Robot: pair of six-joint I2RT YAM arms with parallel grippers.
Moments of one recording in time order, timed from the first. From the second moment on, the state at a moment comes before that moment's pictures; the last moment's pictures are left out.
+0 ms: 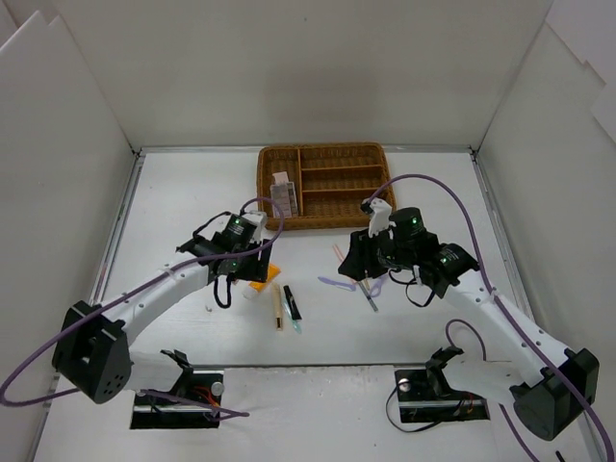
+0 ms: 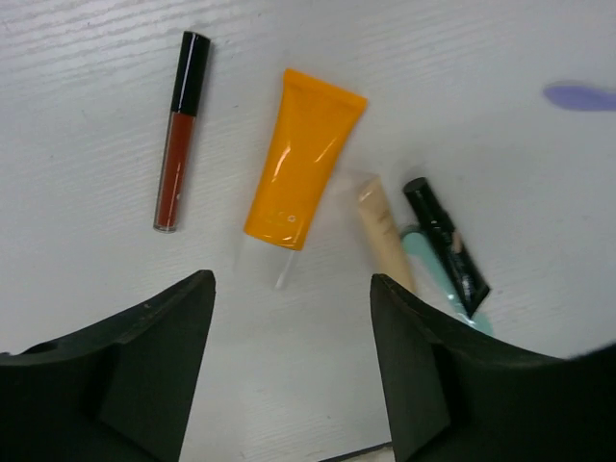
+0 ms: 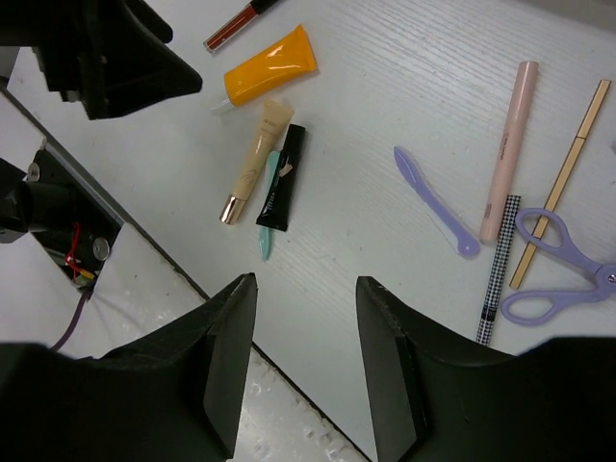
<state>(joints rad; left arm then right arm) -0.57 1.28 0.94 -0.61 -0.03 -0.35 0.54 1.06 0.91 -0.53 -0.37 0.29</state>
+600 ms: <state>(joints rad) -0.57 1.61 0.97 -0.64 -0.08 -0.20 0.56 1.06 0.89 -0.53 -0.33 0.28</state>
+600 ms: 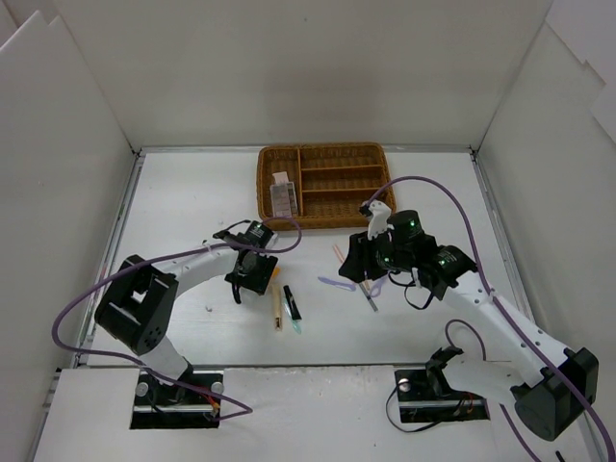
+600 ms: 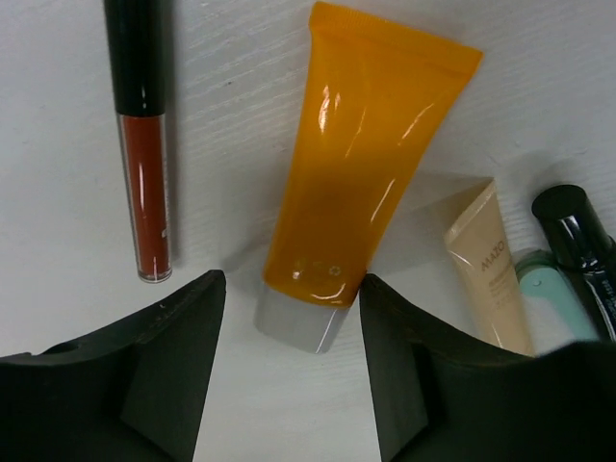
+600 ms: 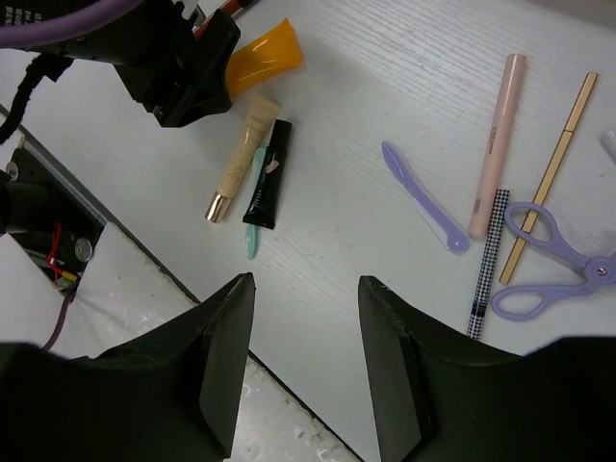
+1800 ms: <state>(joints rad) -0.63 1.38 1.22 -0.54 0.22 -0.31 0.57 1.14 1.04 -0.38 -0.27 0.60</state>
